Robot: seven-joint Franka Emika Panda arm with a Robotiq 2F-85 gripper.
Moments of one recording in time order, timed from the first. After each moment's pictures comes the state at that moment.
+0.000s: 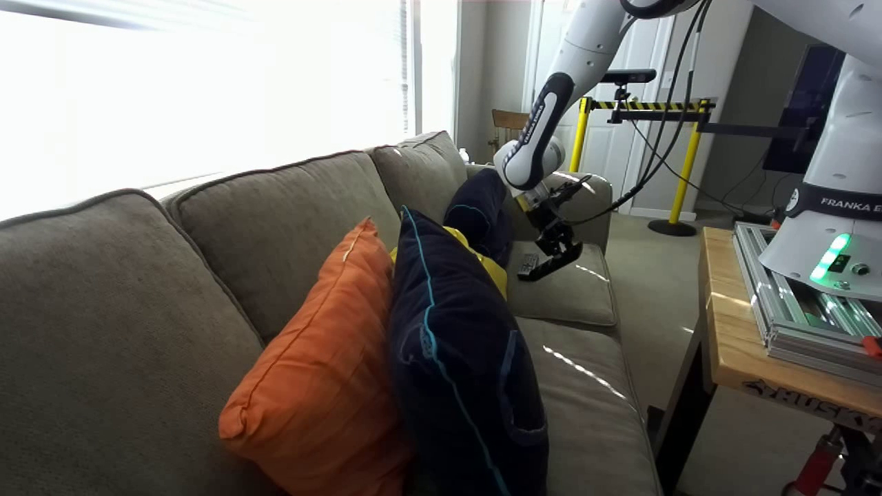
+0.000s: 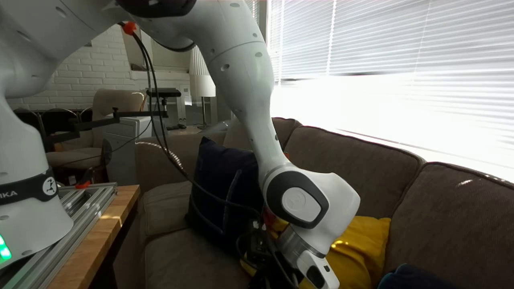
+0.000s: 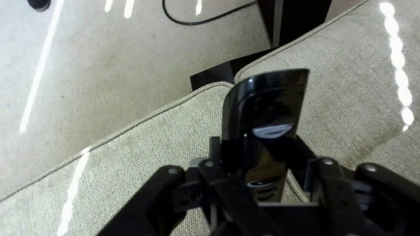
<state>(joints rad) -0.07 0.98 -0.23 -1.78 -0.04 2.13 0.07</state>
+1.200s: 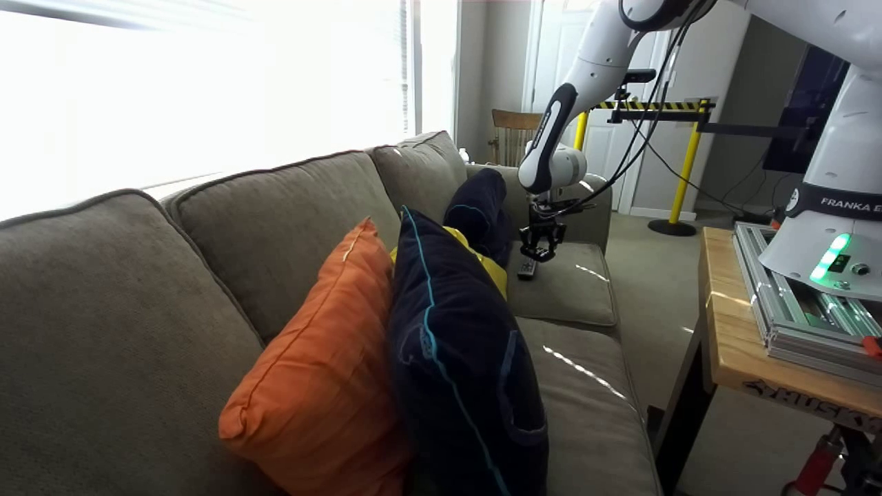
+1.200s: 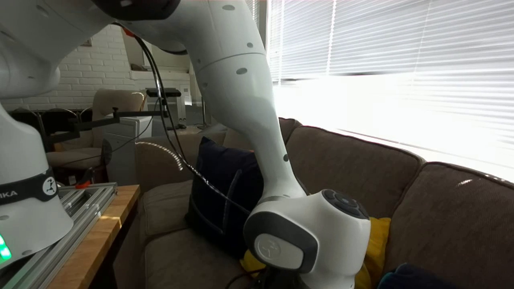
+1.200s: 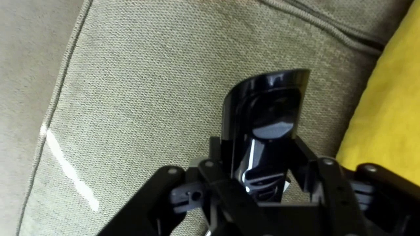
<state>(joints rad) -0.23 1.03 -0.19 -1.80 0.22 2.70 0.33</state>
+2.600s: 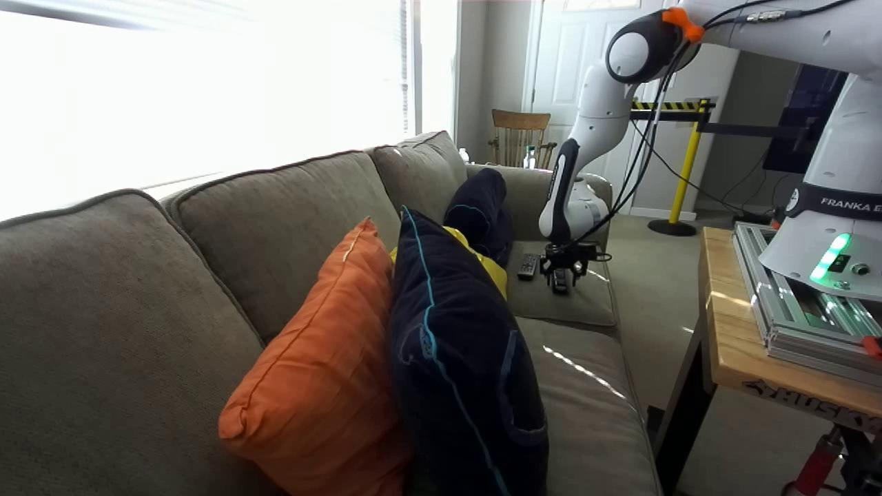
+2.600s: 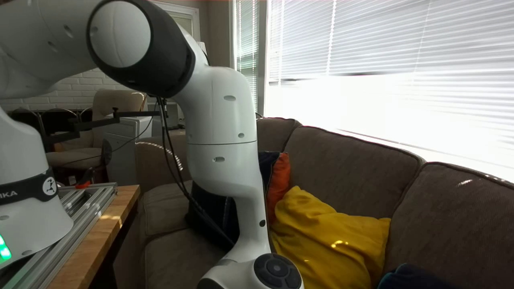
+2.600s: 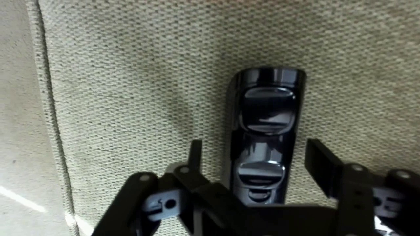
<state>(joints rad) -0.28 1.28 -0.17 -1.80 0.41 3.11 0.49</state>
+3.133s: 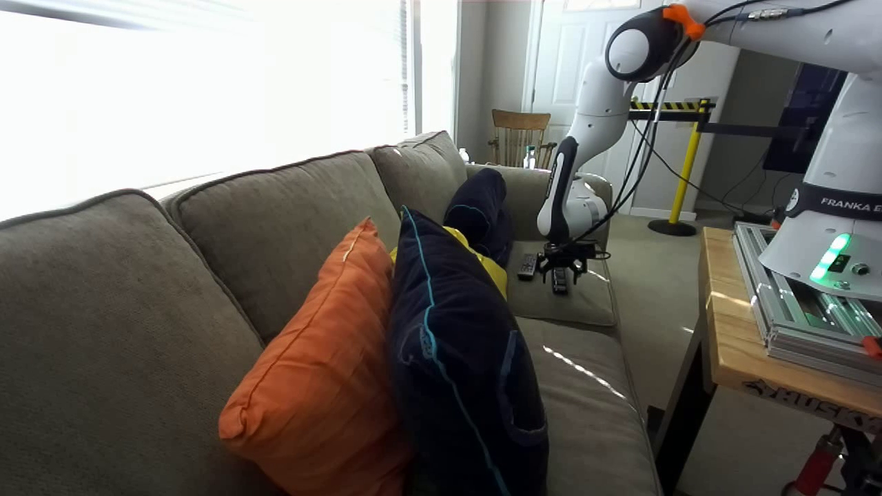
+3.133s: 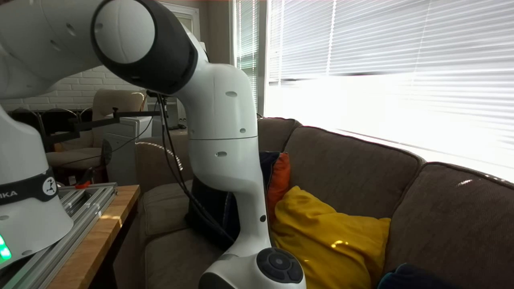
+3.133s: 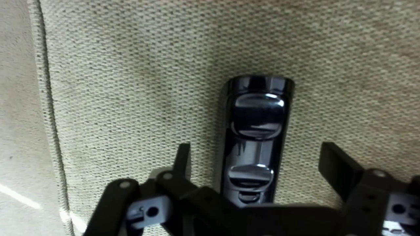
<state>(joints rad) -0.25 1.27 -0.18 -1.81 0.41 3.09 0.47</state>
